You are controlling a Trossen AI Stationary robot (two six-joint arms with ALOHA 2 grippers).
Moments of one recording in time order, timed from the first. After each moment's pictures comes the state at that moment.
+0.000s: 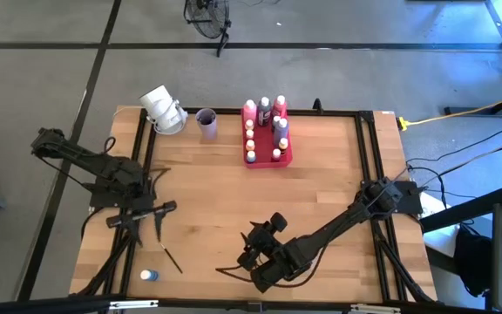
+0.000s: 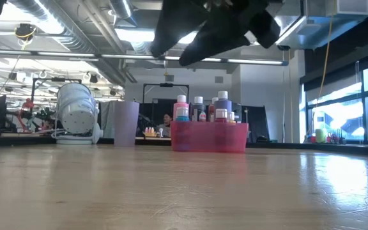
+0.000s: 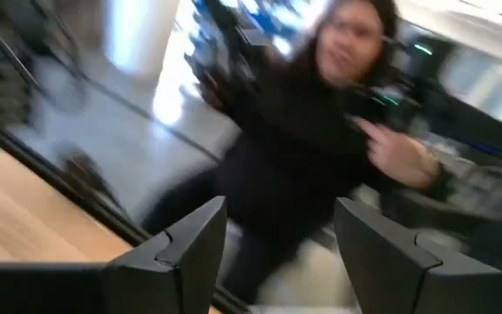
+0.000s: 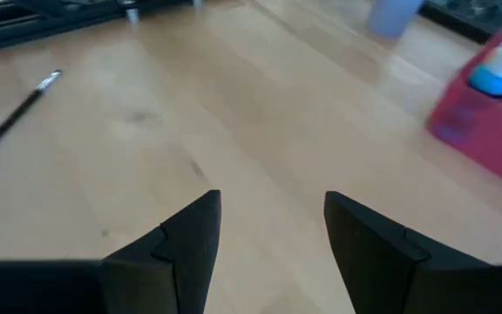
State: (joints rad) left arm -0.36 0.56 0.43 0.00 0.80 -0.26; right arm 0.61 2.19 1.74 -0.71 0.95 1.04
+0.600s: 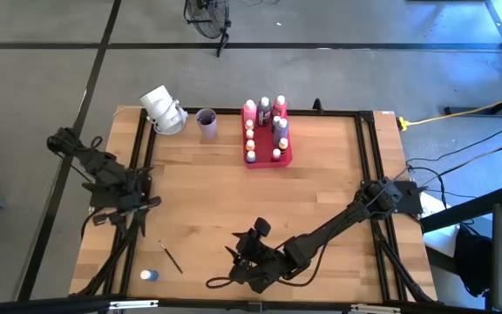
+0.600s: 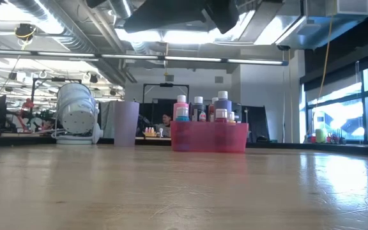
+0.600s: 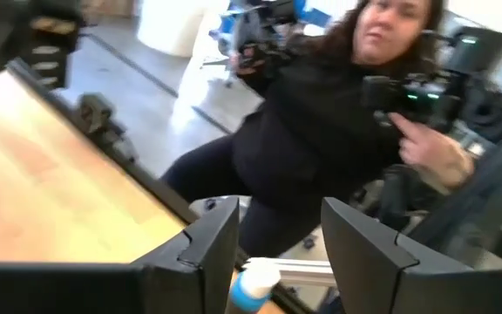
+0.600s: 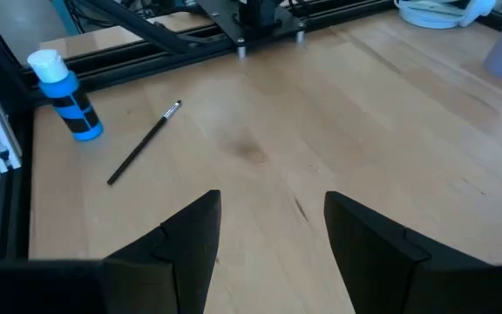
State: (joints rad) left arm -0.54 0.22 0.38 -0.37 0.57 -0.31; right arm 0.60 2.19 1.74 -0.33 0.83 0.72
